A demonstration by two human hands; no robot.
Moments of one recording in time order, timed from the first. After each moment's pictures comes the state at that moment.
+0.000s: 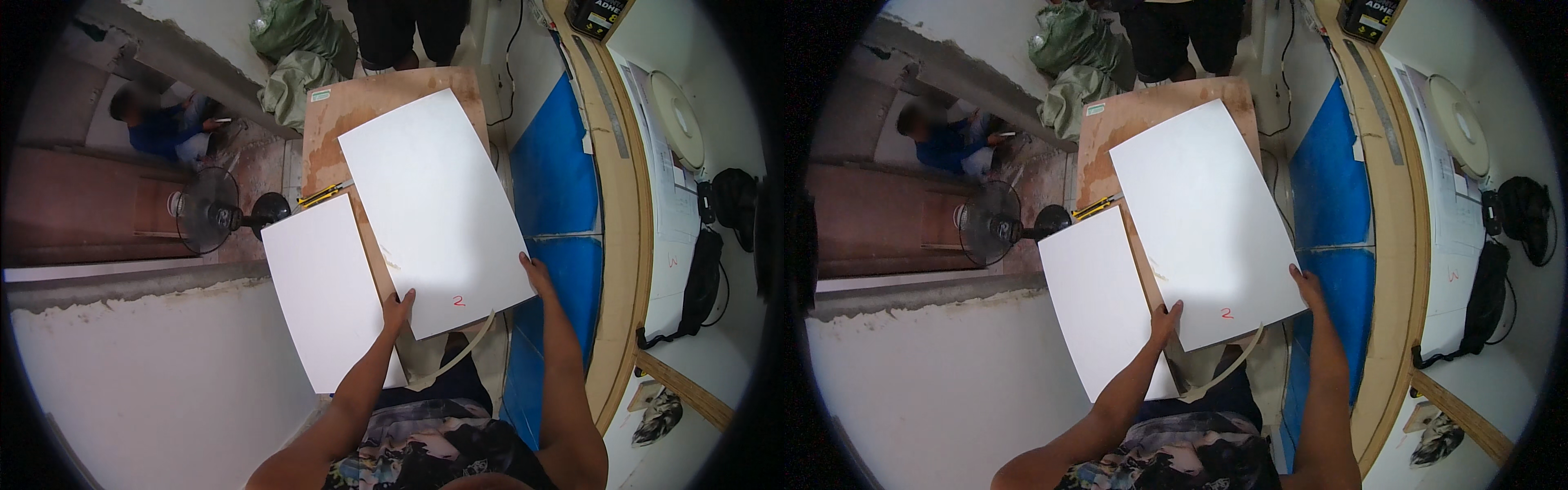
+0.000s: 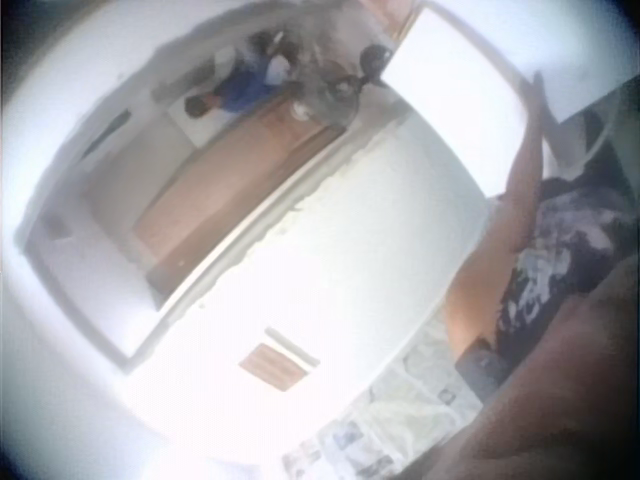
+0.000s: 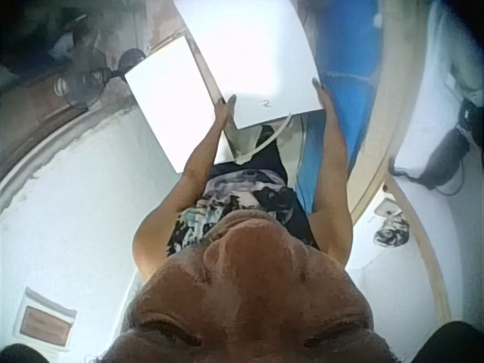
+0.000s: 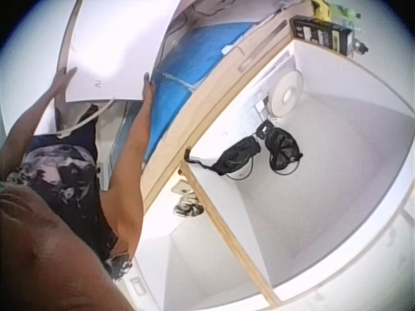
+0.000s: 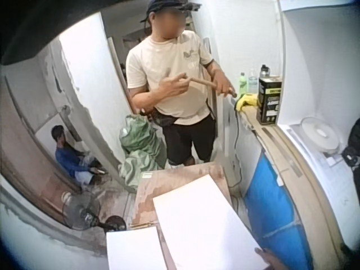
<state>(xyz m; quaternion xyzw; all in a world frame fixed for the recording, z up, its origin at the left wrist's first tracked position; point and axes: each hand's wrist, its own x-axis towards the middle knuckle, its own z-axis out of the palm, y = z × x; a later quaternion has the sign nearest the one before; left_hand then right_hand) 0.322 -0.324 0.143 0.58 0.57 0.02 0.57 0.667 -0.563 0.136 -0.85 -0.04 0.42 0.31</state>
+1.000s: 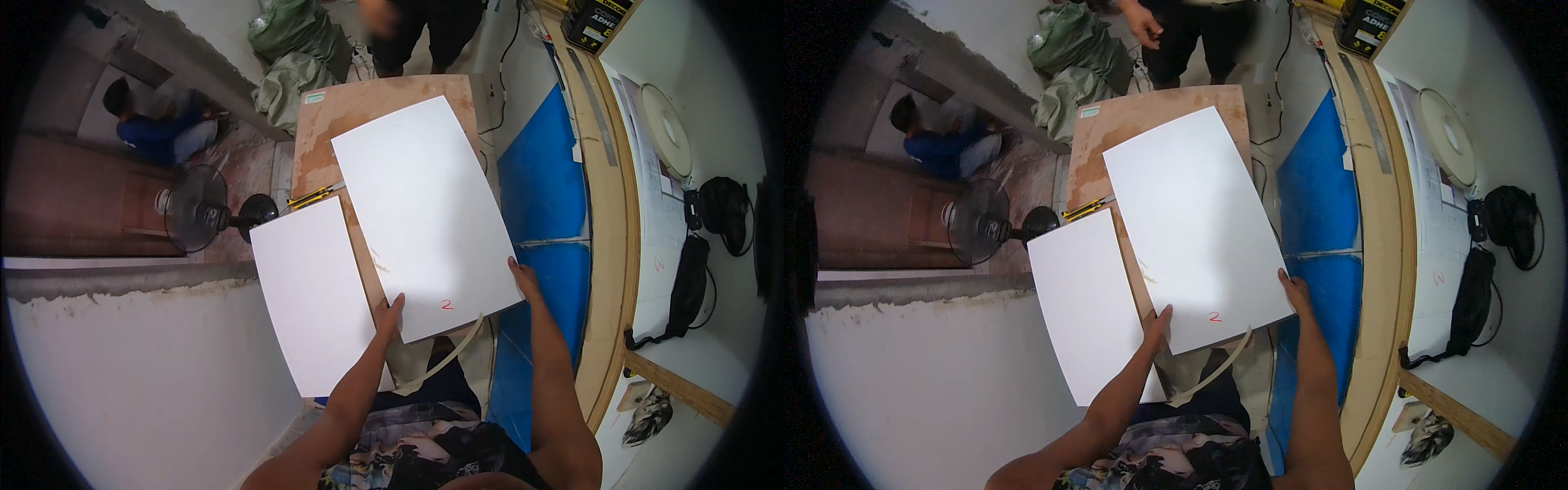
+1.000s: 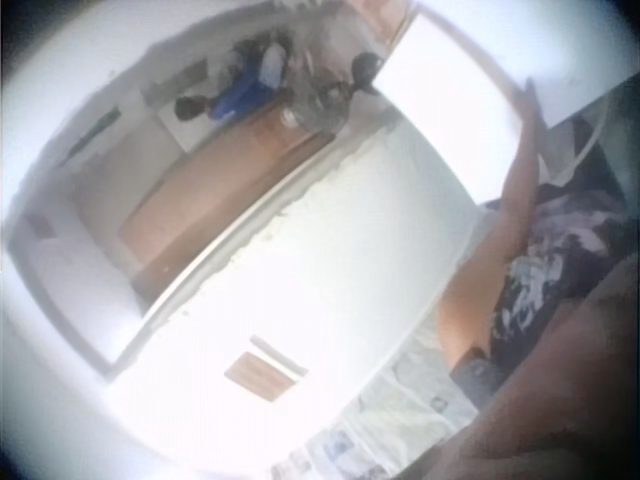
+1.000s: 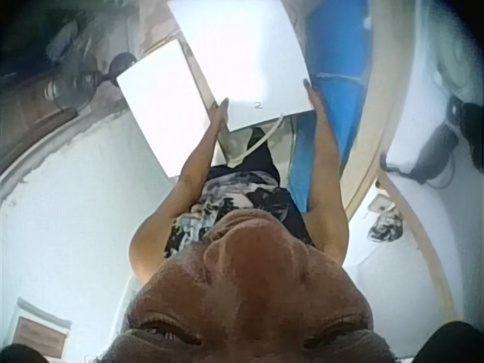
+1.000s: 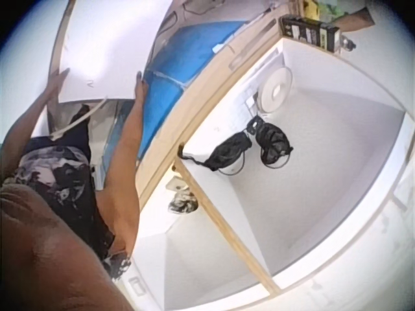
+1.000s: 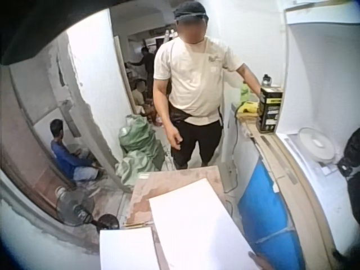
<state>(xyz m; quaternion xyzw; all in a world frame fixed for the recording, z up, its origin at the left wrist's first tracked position) 0.318 -0.343 0.109 0.45 0.58 0.12 0.67 0.665 -0.559 0.126 -0.90 -0.01 0.36 0.25</state>
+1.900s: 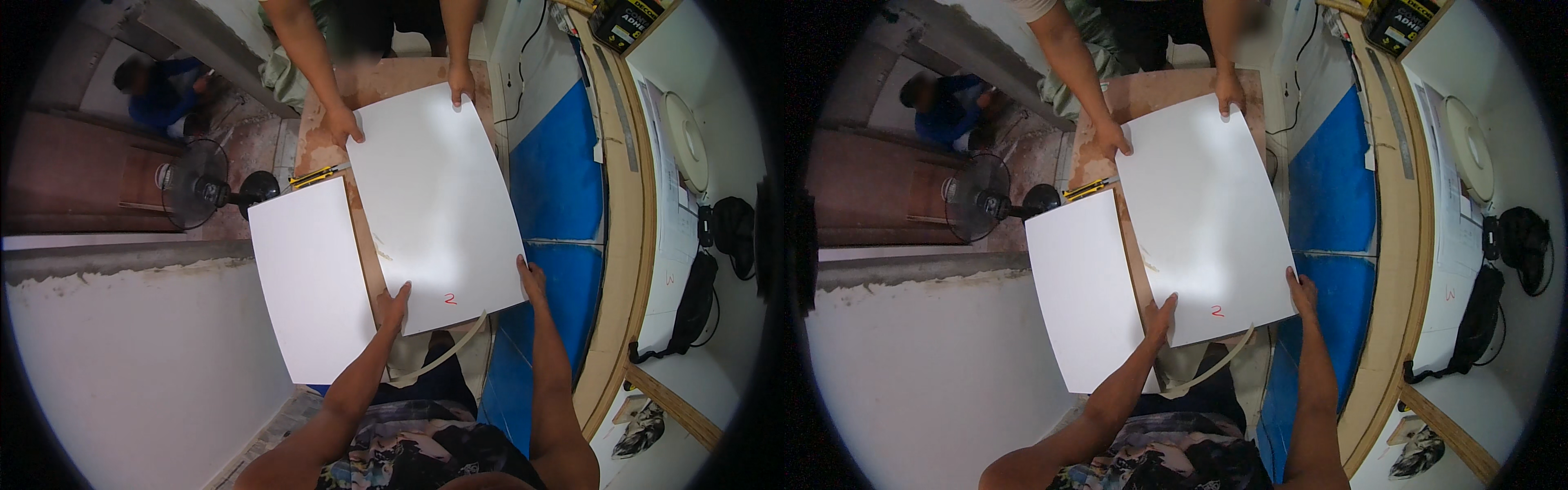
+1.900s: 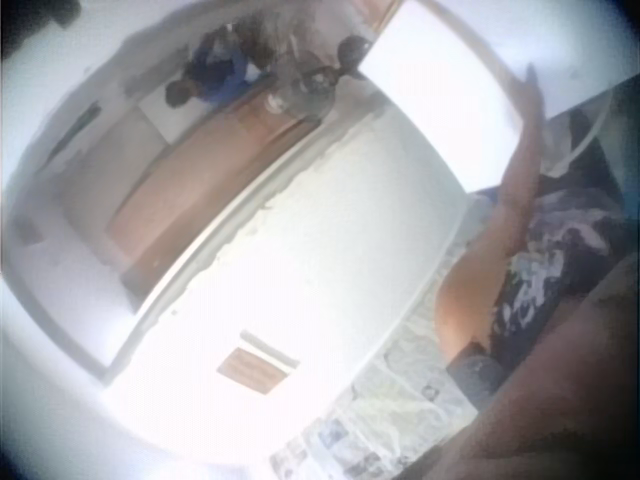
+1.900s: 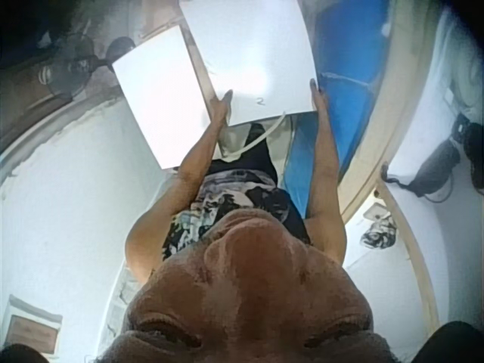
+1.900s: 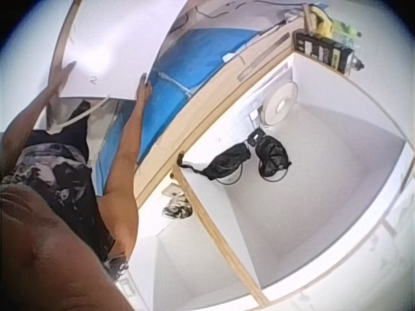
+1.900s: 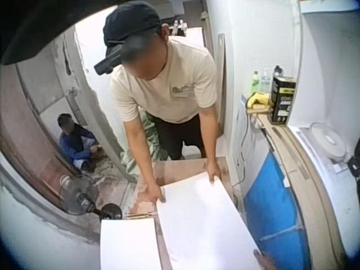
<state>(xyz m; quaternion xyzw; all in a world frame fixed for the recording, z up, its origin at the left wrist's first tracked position) 0.336 -0.349 0.140 0.51 0.64 0.12 0.56 0.654 -0.548 0.154 -0.91 -0.03 0.33 0.23</state>
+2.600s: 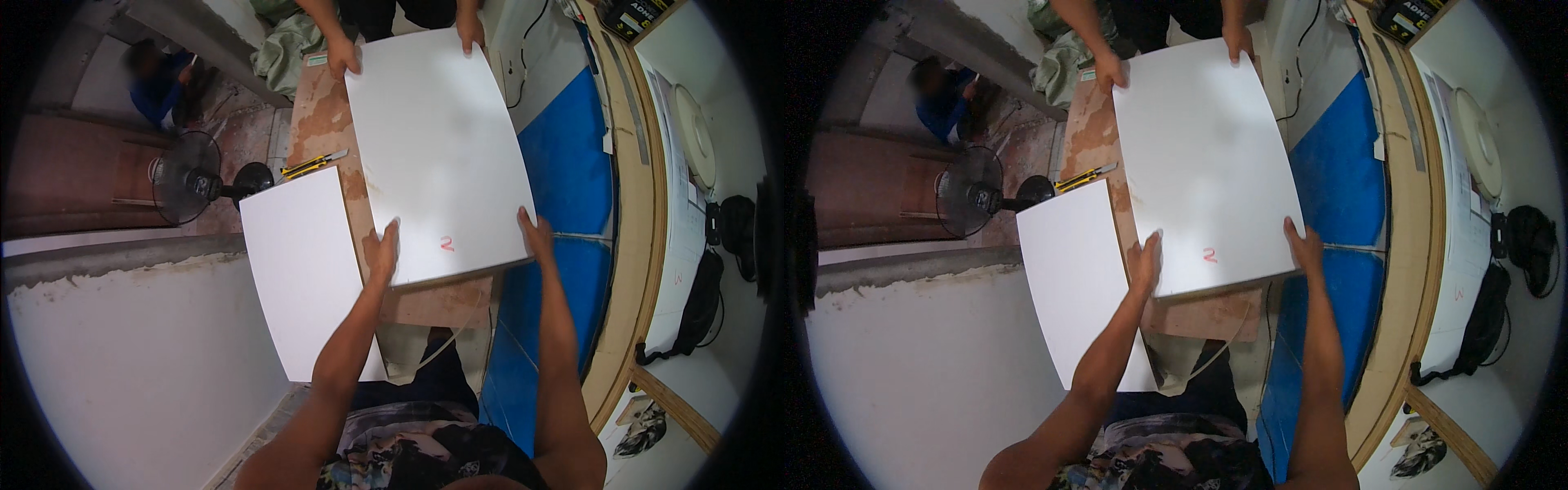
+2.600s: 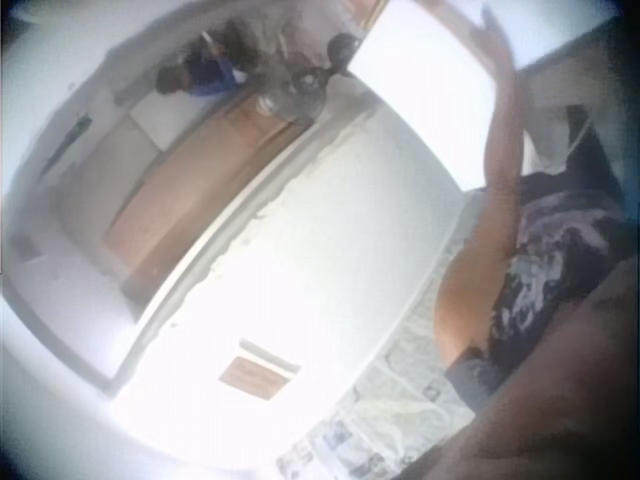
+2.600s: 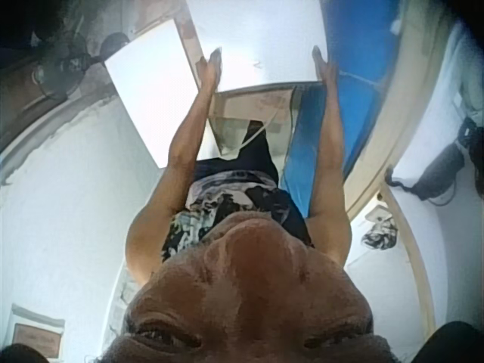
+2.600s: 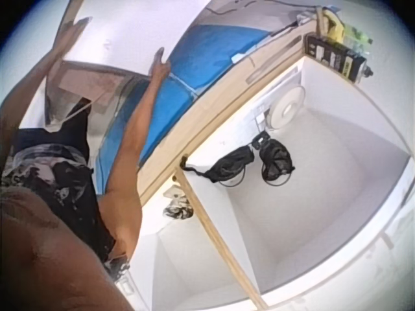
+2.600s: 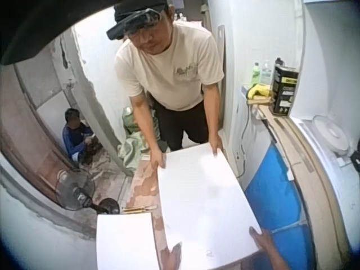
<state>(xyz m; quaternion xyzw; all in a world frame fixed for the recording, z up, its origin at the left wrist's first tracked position) 0.410 -0.247 0.159 0.59 0.61 0.16 0.51 0.703 -0.469 0.188 -0.90 -0.15 0.27 0.32</state>
